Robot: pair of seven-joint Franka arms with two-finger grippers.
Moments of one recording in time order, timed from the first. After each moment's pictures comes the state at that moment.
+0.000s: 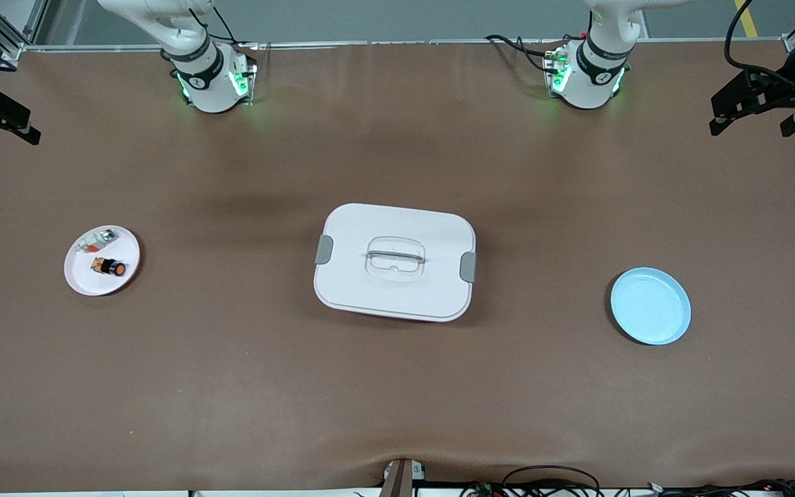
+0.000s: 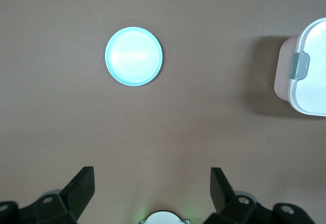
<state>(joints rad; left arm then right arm) 0.07 -0.09 -0.16 -1.50 0.01 1.40 -0.04 -0.04 -0.10 -0.04 -1.57 0.03 1.41 -0.06</state>
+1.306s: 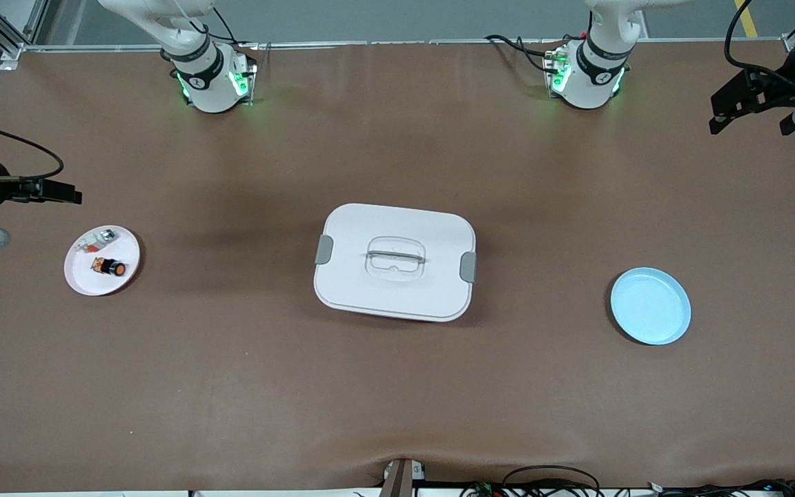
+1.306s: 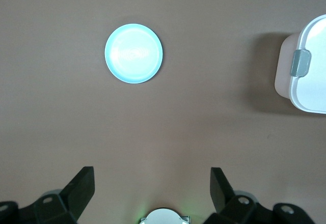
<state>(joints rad) 0.07 -0.09 -0.17 -1.50 0.01 1.39 -0.04 -0.09 0.16 -0.05 -1.56 0.00 1.41 -0.07</state>
